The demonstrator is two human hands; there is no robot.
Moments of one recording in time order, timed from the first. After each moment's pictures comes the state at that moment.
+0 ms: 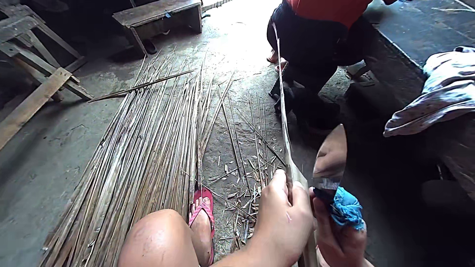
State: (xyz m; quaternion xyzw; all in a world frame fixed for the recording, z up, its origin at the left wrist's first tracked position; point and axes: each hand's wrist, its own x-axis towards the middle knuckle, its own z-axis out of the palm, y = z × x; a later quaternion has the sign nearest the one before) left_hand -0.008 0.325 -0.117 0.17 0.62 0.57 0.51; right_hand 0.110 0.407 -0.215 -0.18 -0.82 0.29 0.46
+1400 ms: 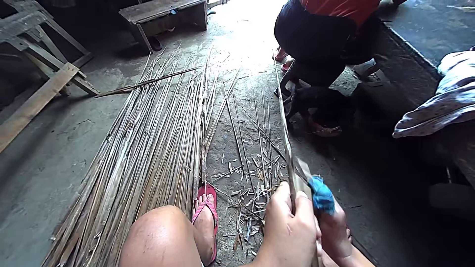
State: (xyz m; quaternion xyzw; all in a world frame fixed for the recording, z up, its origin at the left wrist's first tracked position) left_hand 0.008 0.310 -0.116 0.07 0.55 0.64 0.53; right_hand 0.116 0.419 -0.257 -0.28 -0.87 0.17 0.36
